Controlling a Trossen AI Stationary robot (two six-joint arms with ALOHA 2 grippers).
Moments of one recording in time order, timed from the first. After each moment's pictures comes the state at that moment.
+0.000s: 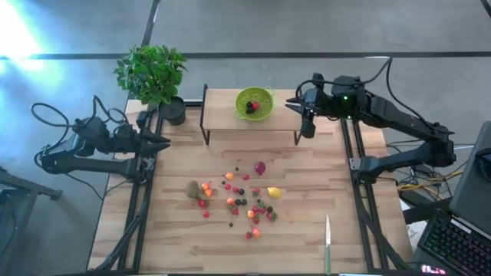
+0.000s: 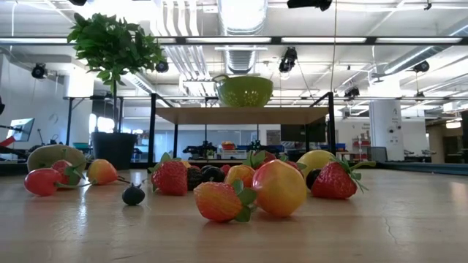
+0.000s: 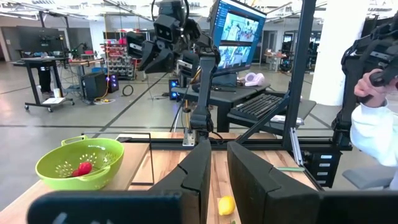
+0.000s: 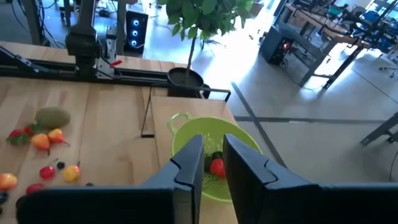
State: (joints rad) left arm 0.00 0.39 0.78 -0.40 0.00 -0.01; right arm -0.33 1.13 1.29 -0.49 0.01 -0.27
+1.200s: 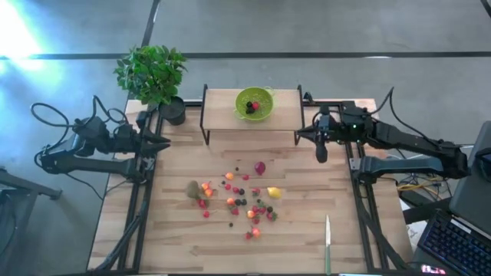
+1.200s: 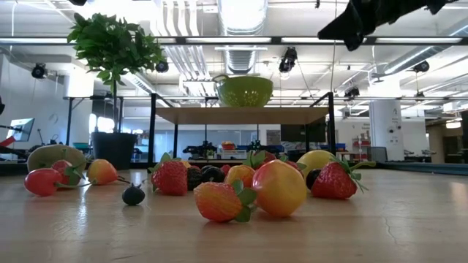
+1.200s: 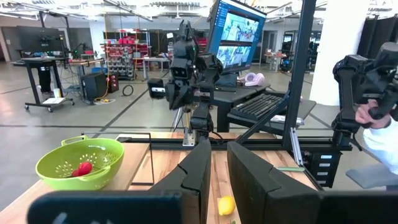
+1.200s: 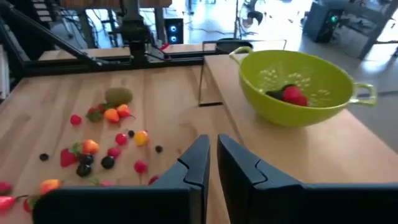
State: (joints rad) left arm 0.00 0.39 0.78 -0.40 0.00 -0.01; right arm -0.29 0.80 0.73 -0.26 -0.11 -0.04
